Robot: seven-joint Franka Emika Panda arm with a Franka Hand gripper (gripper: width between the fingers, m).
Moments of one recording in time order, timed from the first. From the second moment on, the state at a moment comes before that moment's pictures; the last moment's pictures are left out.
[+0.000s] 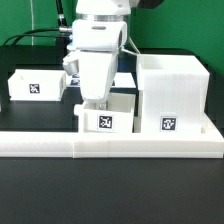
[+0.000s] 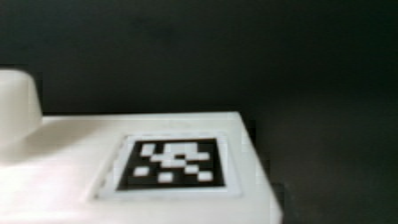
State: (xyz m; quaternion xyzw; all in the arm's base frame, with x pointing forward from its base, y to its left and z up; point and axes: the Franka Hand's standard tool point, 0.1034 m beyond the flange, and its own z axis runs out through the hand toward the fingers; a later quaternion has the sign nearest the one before) arm 0.526 -0.009 0.015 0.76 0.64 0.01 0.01
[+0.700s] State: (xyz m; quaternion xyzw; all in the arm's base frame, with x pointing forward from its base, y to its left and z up) arm 0.525 -0.002 0.013 0.76 0.65 0.01 0.01
